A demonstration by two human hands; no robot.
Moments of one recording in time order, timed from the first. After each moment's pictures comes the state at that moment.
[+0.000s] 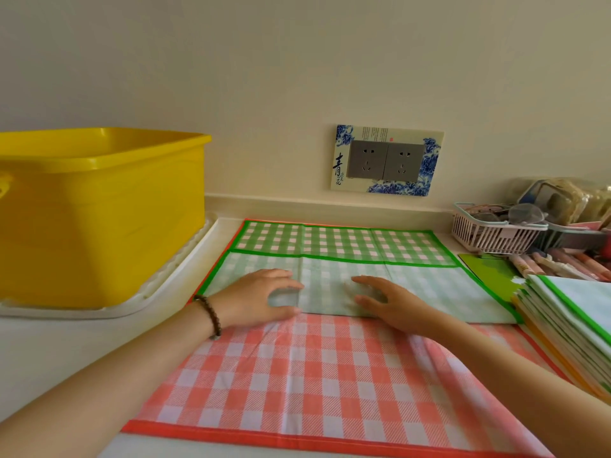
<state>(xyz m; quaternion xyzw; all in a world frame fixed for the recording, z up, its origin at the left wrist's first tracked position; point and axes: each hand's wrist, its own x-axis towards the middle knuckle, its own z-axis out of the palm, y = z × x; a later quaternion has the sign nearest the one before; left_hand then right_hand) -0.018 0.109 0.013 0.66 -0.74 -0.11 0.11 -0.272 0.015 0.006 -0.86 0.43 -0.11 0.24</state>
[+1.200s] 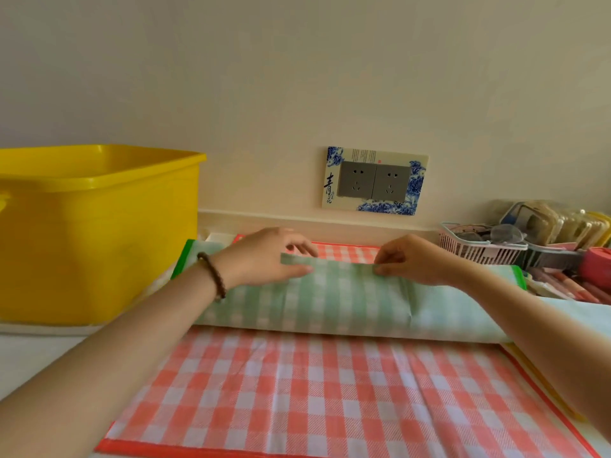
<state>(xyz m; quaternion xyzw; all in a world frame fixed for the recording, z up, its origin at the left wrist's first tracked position) -0.044 0.097 0.100 0.60 -0.76 -0.04 0.24 -0.298 -0.010 0.104 -0.90 0.38 -0.14 0.15</state>
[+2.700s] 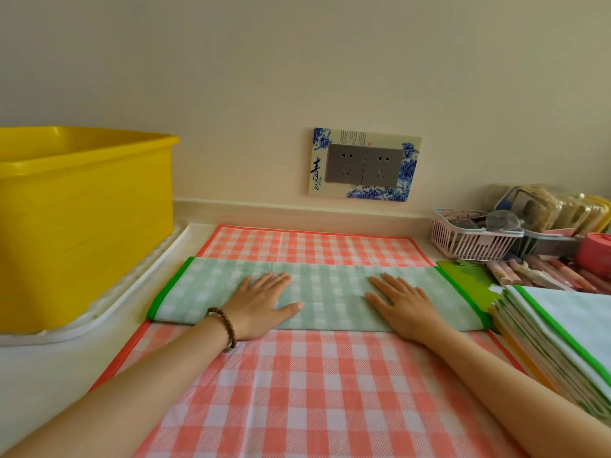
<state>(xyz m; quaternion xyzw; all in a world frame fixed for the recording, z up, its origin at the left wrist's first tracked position) -0.051 0.053 -0.015 0.70 -0.71 -0.07 0.03 -0.315 -0.042 -0.018 -0.83 0.54 -0.06 0.08</state>
